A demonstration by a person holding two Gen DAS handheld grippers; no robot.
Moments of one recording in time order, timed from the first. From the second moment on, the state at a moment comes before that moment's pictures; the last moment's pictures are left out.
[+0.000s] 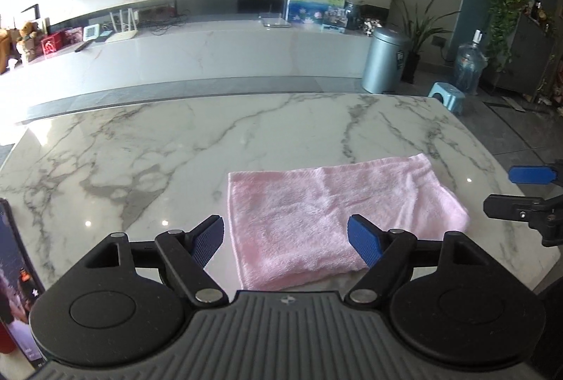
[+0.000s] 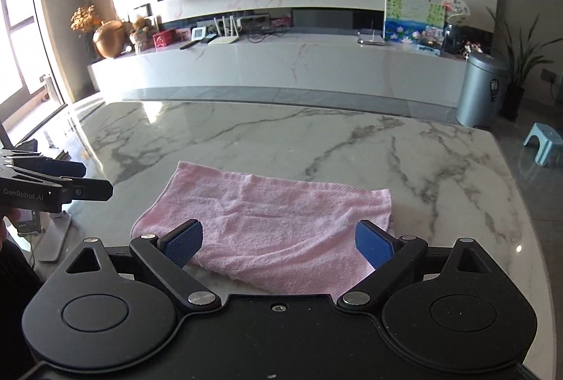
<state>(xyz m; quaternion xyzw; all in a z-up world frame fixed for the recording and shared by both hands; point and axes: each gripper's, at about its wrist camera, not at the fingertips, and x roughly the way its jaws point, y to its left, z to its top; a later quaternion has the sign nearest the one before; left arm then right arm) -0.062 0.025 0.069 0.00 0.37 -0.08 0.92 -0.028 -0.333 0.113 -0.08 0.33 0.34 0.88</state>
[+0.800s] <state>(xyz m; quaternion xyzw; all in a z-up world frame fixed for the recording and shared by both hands) -0.091 0.013 0.011 -0.03 0.38 -0.08 0.92 -0.076 -0.335 0.044 -0.05 0.31 0.30 0.90</state>
